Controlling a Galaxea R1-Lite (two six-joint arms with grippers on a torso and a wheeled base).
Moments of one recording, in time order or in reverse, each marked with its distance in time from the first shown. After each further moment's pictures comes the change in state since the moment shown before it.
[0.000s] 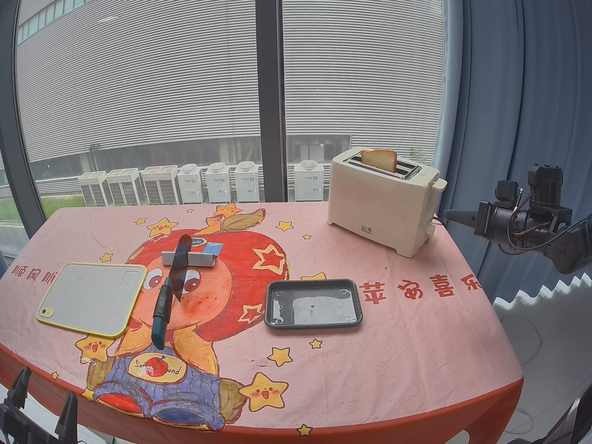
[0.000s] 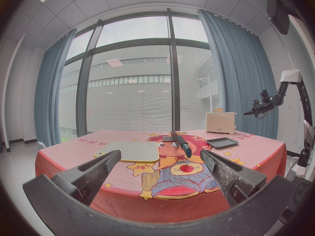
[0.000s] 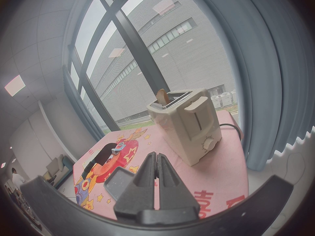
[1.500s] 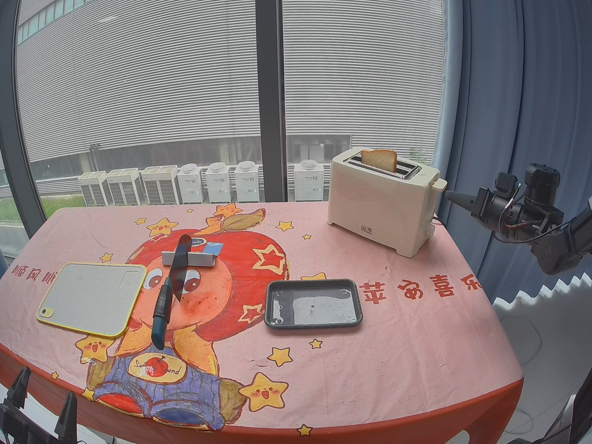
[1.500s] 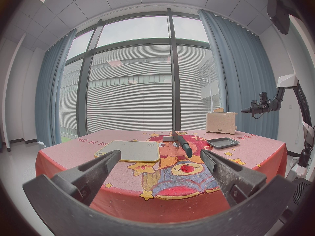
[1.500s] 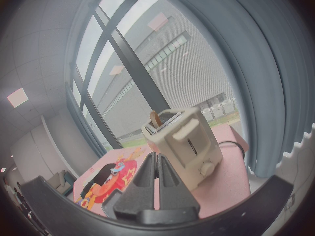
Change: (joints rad) left arm 0.000 0.000 0.000 0.000 0.004 0.000; right arm -0.043 0.137 -0.045 -0.281 0.000 0.164
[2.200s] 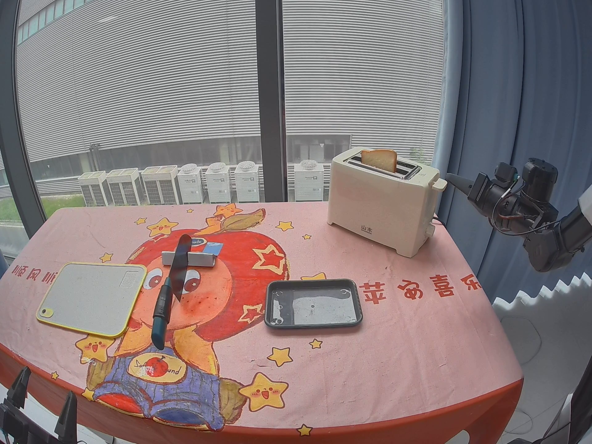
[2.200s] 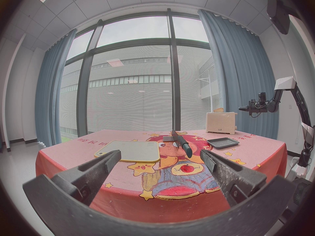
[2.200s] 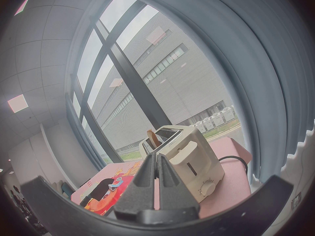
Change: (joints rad) left arm 0.000 0.000 0.000 0.000 0.000 0.000; right arm 0.004 0.067 -0.060 -0.151 -0.071 0.105
